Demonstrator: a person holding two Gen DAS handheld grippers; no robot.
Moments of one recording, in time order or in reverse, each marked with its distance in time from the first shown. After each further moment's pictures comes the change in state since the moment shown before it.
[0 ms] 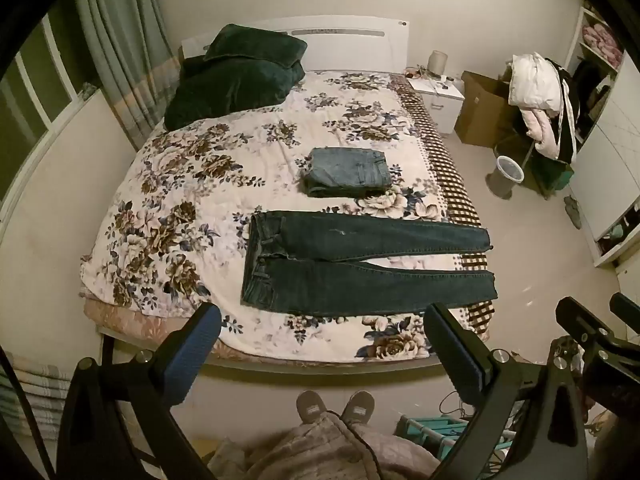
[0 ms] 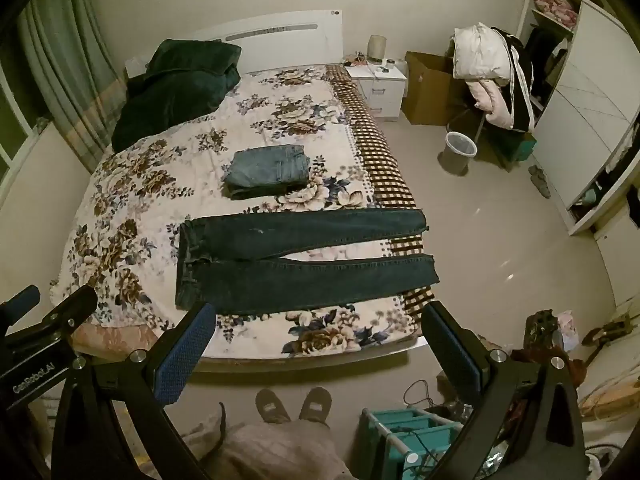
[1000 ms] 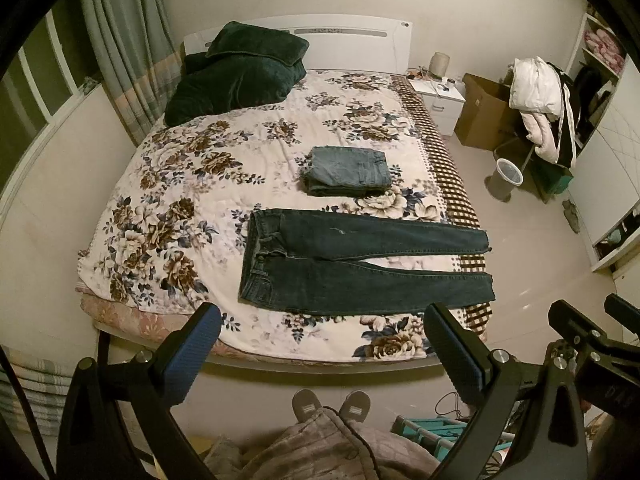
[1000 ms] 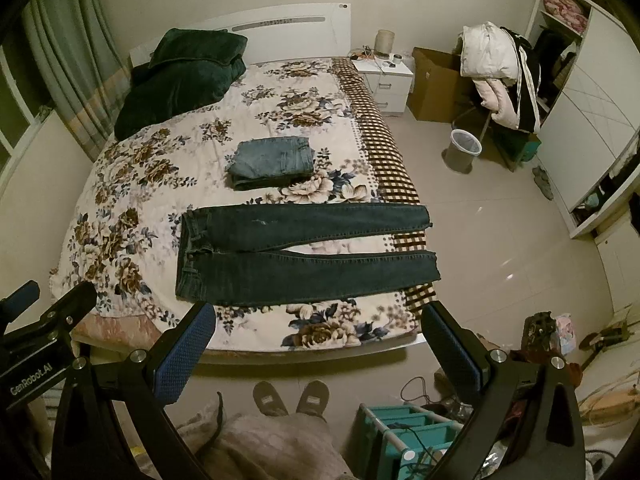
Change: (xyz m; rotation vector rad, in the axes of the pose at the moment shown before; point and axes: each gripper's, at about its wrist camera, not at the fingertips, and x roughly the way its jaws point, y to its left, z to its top) left arm 0.005 -0.002 -0.011 -0.006 0.012 -0.004; right arm 0.008 0.007 -0.011 -0.019 0.030 0.000
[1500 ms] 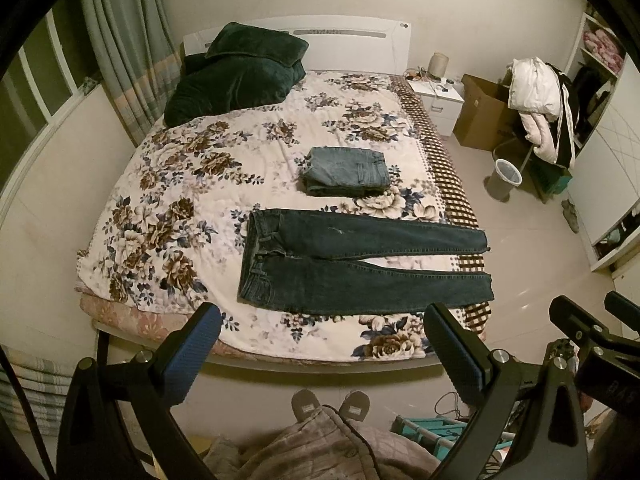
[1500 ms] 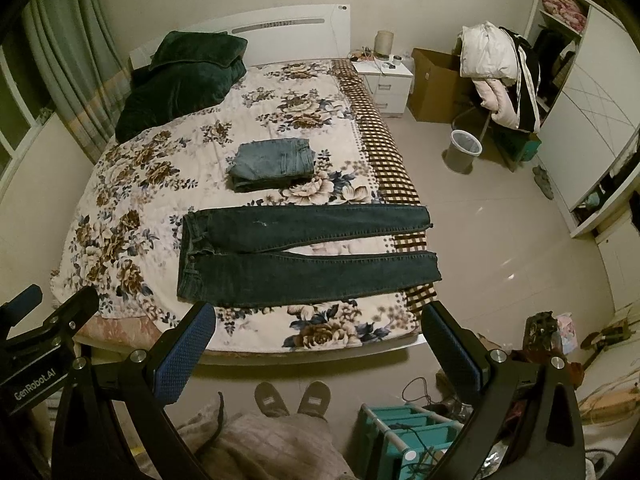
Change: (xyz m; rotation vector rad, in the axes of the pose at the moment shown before) left arm 0.002 -0.003 0.000 -0.003 -0.005 -0.002; right arm -0.003 -0.002 -0.001 0.004 -0.005 0.006
